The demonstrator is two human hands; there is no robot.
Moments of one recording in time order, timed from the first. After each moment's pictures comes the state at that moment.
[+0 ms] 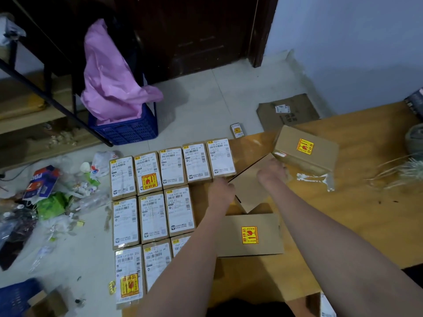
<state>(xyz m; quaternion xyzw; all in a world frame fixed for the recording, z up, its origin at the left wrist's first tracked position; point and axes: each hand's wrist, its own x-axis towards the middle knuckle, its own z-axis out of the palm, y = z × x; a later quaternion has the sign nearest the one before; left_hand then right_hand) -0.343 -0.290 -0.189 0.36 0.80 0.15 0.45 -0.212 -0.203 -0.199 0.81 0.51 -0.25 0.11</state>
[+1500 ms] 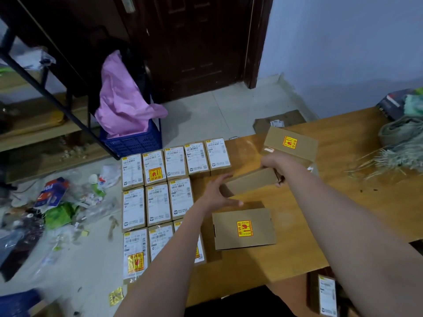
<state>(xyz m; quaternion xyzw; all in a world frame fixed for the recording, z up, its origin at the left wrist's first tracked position) -0.354 -0.379 -0.144 0.46 0.66 0.22 0.55 -0.174 -0.254 -0.063 0.73 0.46 -0.47 0.16</state>
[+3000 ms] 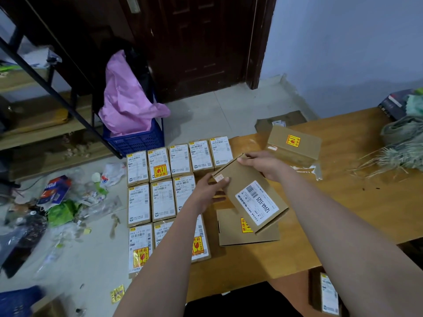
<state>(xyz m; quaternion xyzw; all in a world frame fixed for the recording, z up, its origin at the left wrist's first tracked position) -0.380 -0.387 -0.140 0.23 0.61 0.38 0.66 -0.199 -0.279 -0.096 0.60 0.48 -0.63 -0.14</state>
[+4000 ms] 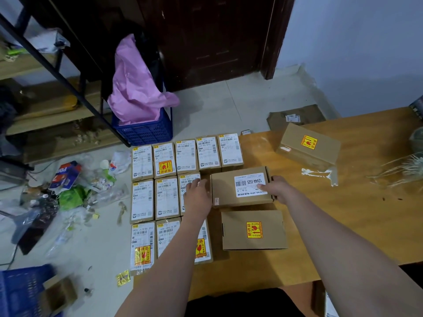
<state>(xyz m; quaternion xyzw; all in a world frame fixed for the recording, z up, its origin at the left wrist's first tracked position) -0.405 -0.396 -0.184 0.50 0.83 0.09 0.24 -0.180 -0.284 -0.184 0.72 0.38 -0.58 -0.02</state>
